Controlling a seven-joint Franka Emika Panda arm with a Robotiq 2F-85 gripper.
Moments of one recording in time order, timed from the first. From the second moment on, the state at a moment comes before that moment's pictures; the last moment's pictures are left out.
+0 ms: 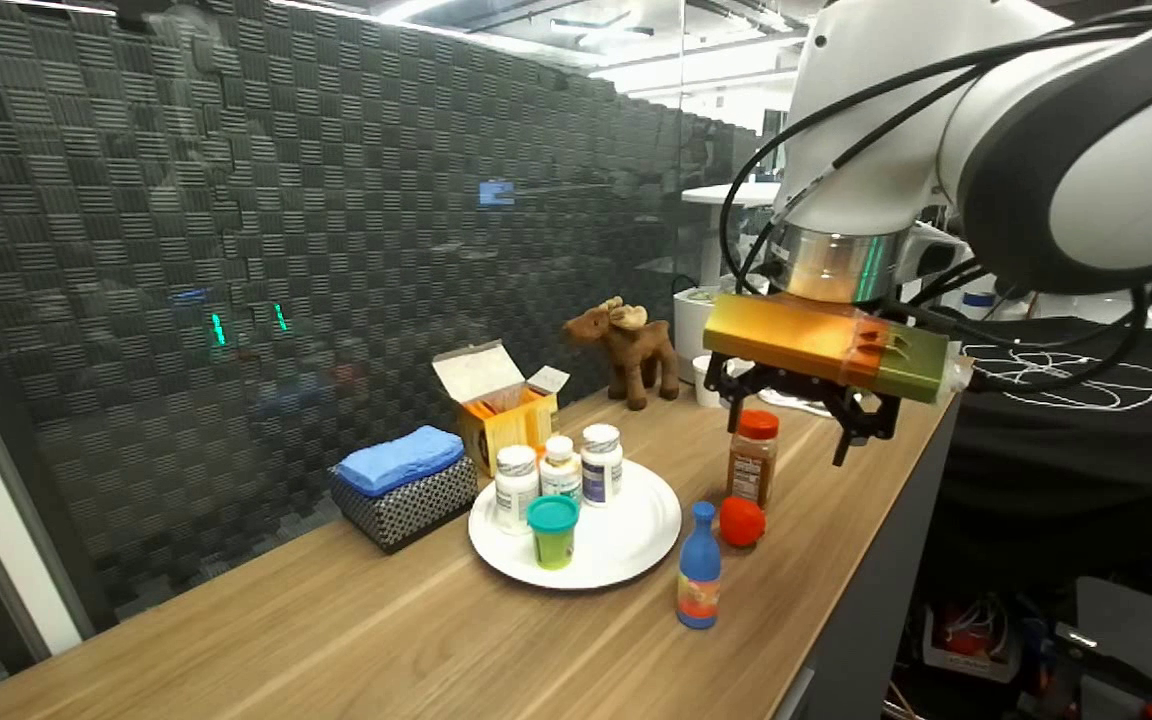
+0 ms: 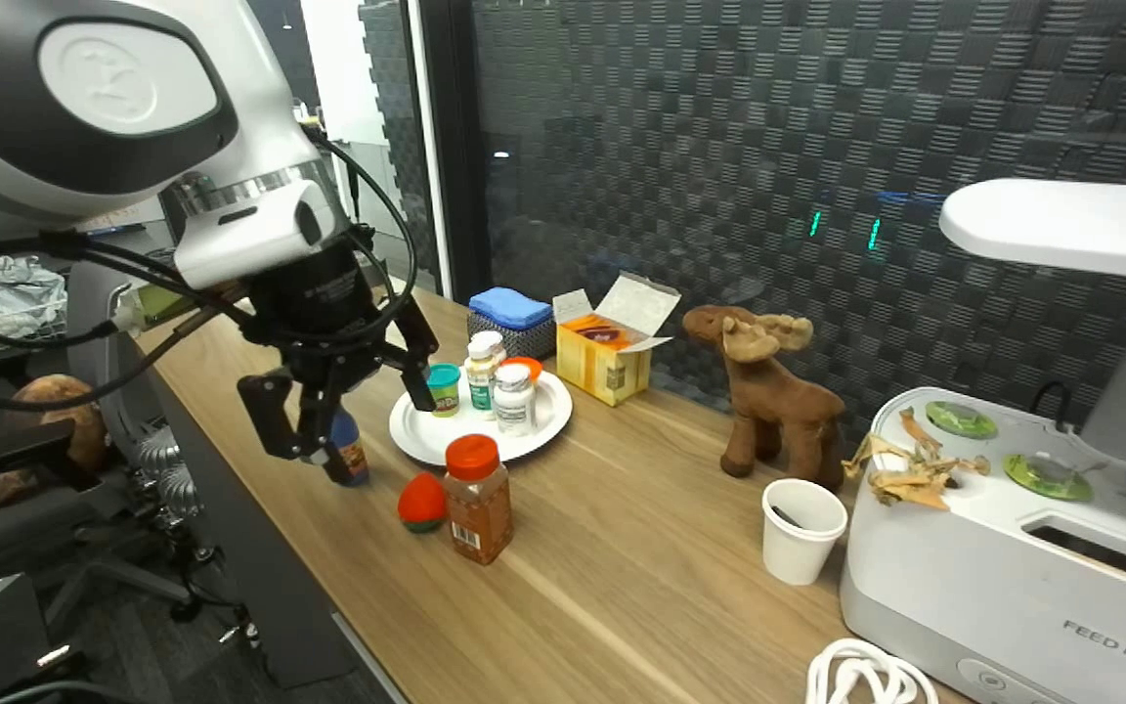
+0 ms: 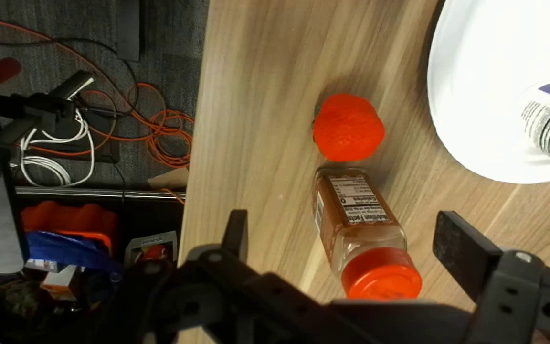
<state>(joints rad) -0.01 -0.17 0.07 -2.65 -0.46 2.61 1.77</state>
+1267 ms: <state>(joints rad) -0.06 -0.14 0.06 -2.57 -0.44 2.60 1.69</state>
